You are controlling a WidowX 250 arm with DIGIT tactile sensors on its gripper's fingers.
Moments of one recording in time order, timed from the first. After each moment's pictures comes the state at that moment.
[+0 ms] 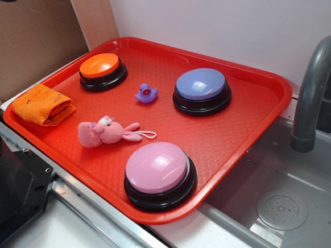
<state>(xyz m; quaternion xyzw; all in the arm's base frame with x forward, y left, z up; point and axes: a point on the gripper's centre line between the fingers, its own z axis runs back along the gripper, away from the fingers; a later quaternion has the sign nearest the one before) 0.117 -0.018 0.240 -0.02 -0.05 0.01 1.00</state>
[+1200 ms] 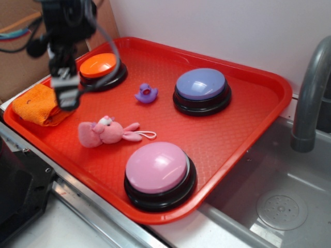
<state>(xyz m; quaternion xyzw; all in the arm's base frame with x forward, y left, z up) 0.151 -0.008 0.093 0.00 0.10 -0.26 0.96</state>
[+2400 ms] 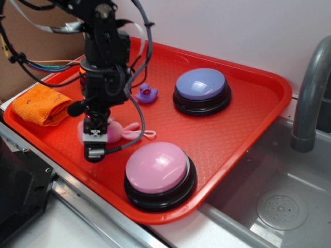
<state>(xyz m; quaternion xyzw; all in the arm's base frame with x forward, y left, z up) 0.159 -0.023 0.023 0.03 0.16 -0.27 0.95</state>
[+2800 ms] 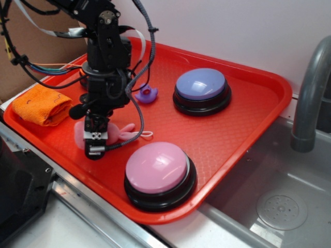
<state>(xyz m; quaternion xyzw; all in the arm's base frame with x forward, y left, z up) 0.156 -0.022 0.022 0.02 0.17 -0.26 0.95</state>
